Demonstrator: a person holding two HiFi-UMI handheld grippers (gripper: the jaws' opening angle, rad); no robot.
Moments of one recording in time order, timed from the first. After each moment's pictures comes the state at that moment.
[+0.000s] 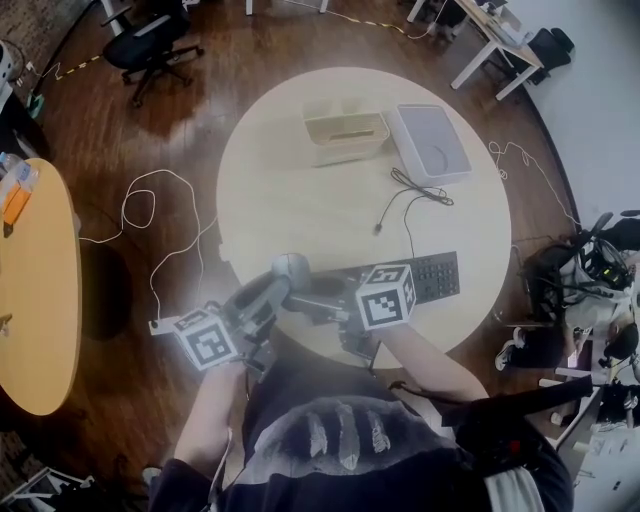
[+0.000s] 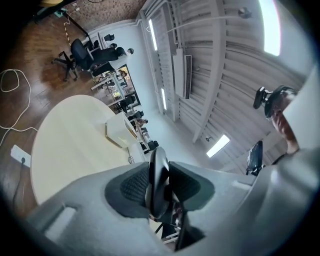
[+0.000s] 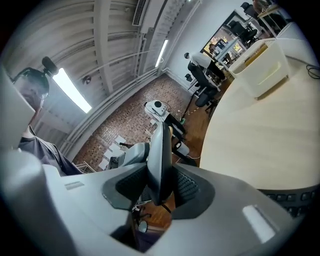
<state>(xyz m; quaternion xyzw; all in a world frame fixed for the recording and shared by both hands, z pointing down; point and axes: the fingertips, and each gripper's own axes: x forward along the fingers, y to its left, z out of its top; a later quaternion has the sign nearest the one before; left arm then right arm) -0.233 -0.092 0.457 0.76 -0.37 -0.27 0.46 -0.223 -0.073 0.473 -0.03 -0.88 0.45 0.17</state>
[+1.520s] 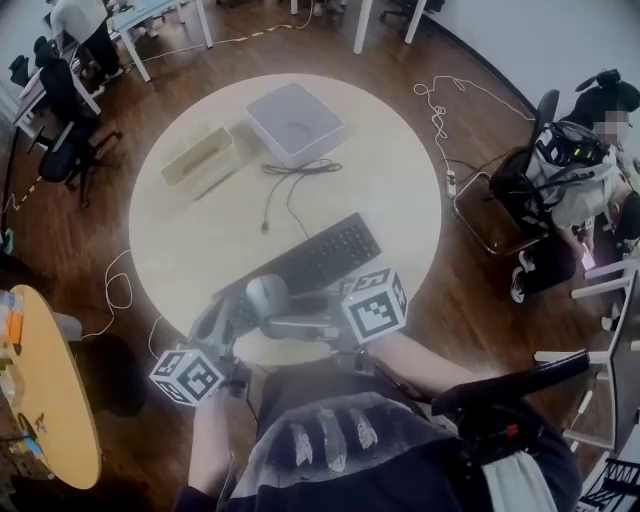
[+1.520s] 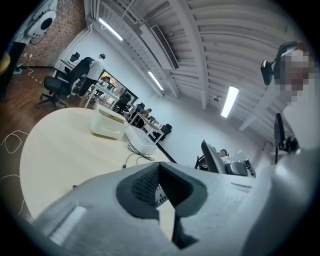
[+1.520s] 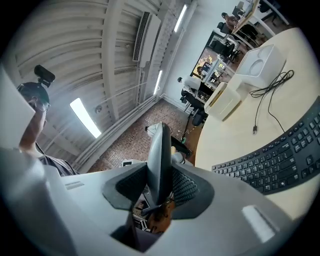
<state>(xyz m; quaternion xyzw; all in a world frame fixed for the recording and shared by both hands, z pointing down) -0.087 -0.100 0.445 0.80 -0.47 -0.06 0.37 -0.021 -0.063 0.396 0.03 -0.87 0.49 0.03</state>
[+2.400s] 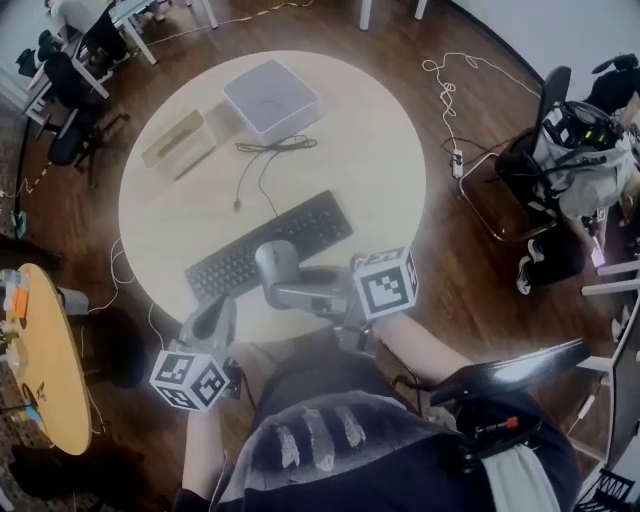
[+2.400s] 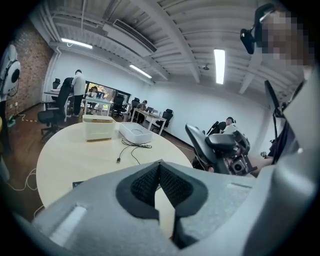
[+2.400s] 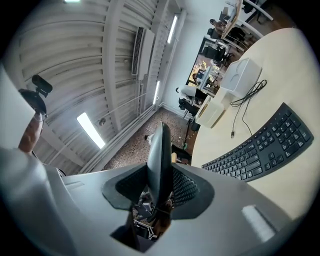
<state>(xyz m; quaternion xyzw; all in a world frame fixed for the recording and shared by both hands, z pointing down) 0.014 -0.057 0.435 0.81 -0.50 0.11 0.28 0.095 -0.073 0.395 0.04 -0.85 0.52 -0.02</state>
